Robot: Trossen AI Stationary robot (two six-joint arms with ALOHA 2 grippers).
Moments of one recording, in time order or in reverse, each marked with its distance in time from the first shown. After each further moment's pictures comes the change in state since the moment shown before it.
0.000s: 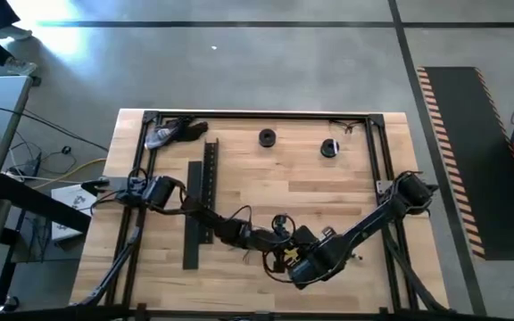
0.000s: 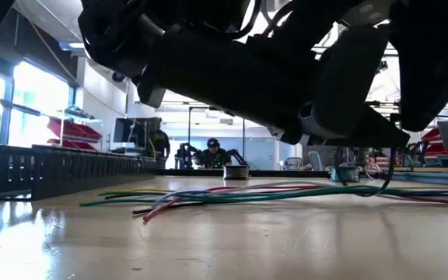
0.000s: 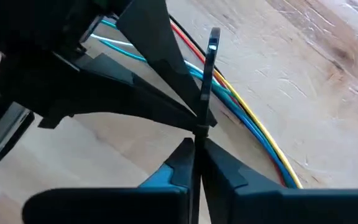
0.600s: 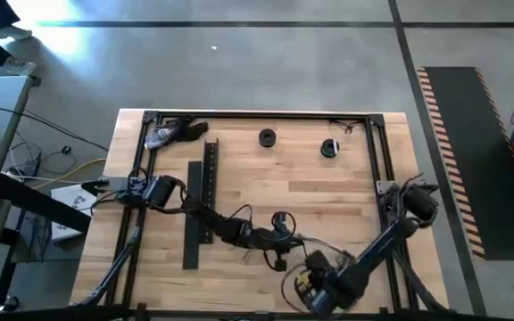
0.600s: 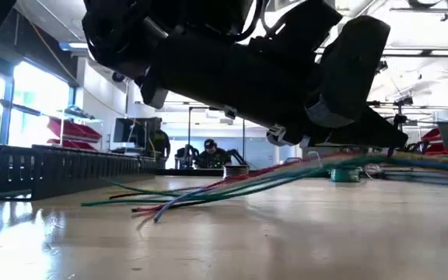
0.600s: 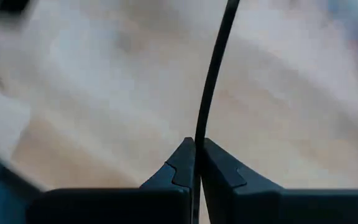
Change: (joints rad) left arm 0.024 0.000 0.000 -0.002 0.001 -0.072; right arm 0.231 0.081 -0.001 0.155 -0.072 0.338
